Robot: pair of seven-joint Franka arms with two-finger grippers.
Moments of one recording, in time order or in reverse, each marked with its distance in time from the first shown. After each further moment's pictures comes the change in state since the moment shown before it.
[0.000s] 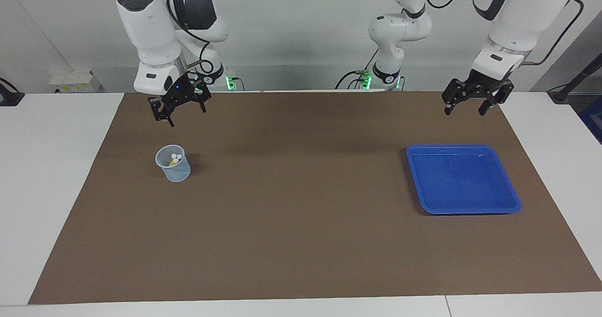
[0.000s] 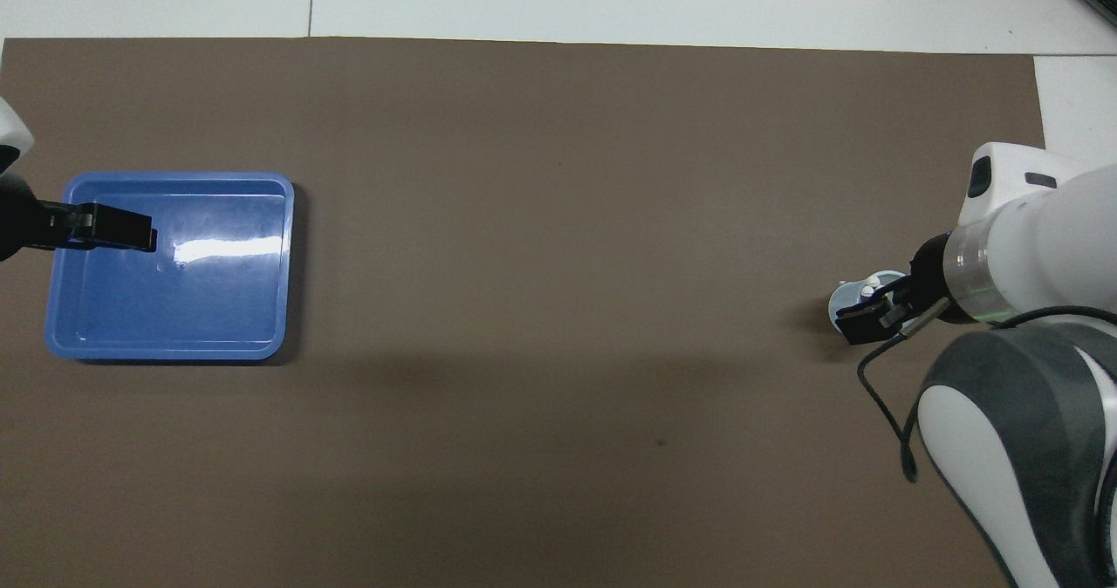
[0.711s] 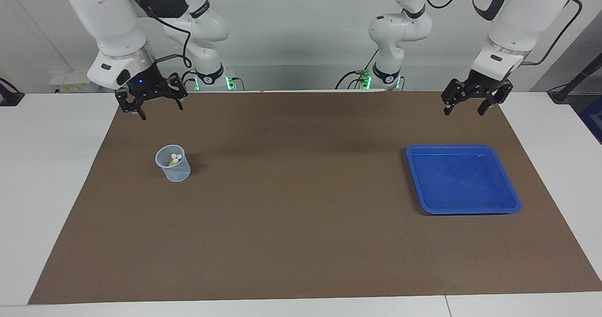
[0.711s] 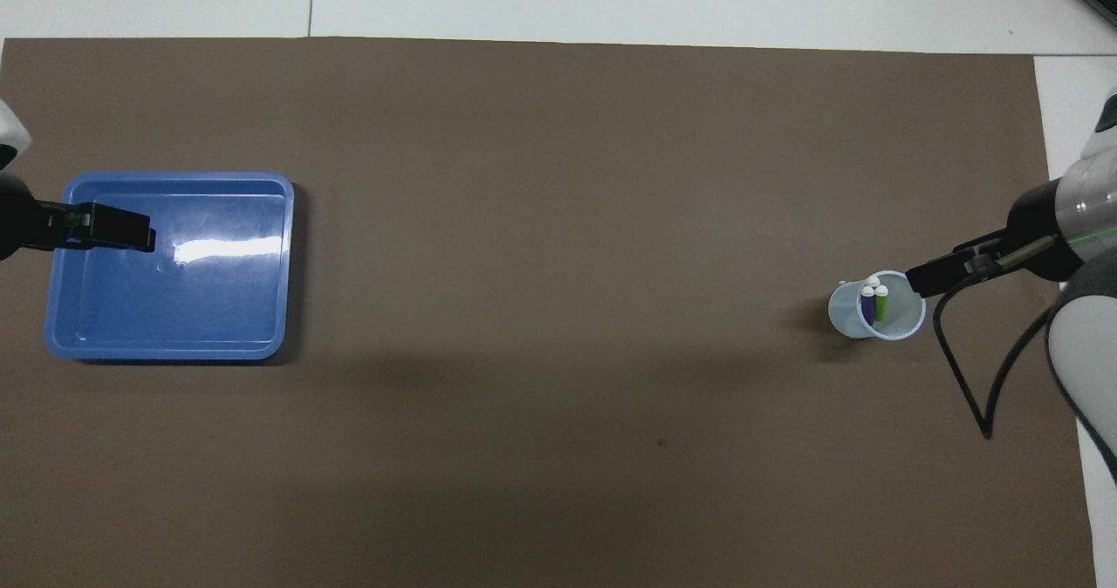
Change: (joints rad) left arm -0.017 0.001 0.030 0.000 -0.002 -0.001 0.027; right arm 0.044 0.106 -0.136 0.215 -0.020 -0.157 0.094
